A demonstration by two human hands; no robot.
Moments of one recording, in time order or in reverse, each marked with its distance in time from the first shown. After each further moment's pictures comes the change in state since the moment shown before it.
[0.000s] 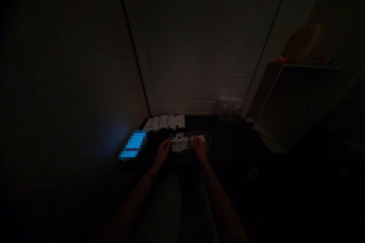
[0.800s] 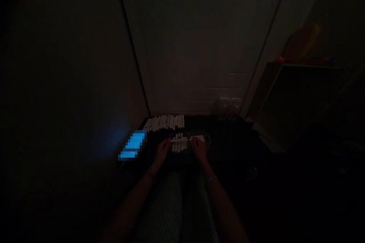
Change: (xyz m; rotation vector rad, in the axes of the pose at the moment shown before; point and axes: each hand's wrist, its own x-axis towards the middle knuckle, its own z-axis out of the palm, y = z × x) left_hand -0.002 0.009 -0.003 -0.076 -0.002 -0.037; right_hand -0.001 -0.004 -0.002 -0.028 -0.032 -0.008
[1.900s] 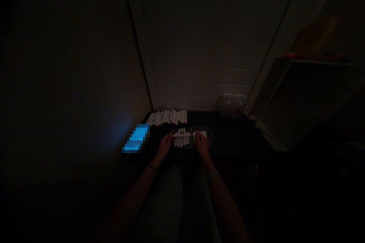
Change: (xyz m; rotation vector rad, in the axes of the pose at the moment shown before) left_hand -0.002 0.002 0.004 -0.050 -0.033 0.005; right_hand -0.002 0.000 -0.005 0.018 0.007 -0.004
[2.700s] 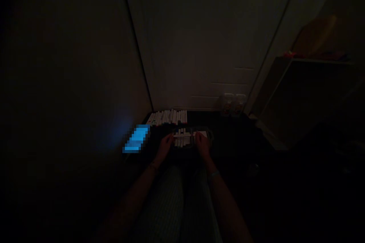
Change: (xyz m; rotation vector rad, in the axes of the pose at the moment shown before) left_hand 0.001 -0.001 -0.003 0.046 -0.002 -0.007; right_hand 0.001 0.000 0.000 0.020 -0.004 0.020
